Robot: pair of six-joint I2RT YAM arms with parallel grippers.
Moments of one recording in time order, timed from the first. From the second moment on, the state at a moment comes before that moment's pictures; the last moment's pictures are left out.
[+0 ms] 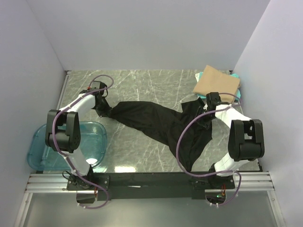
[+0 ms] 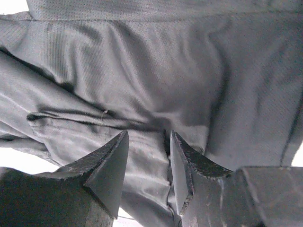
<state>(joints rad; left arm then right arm) -0.13 1.75 1.20 -0.64 -0.03 -0.67 0.01 1.59 0.93 -0.61 -0.22 0.46</state>
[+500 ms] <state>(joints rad) -0.13 1.75 1.20 -0.65 -0.02 -0.67 0.01 1.66 0.93 -0.57 -0.23 0.46</state>
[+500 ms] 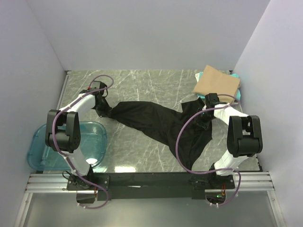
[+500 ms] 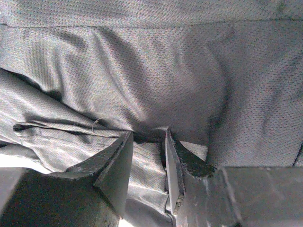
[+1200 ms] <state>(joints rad) -0.13 1.75 1.20 -0.65 -0.02 -0.67 0.01 1.62 0.89 -0.59 -0.26 0.46</state>
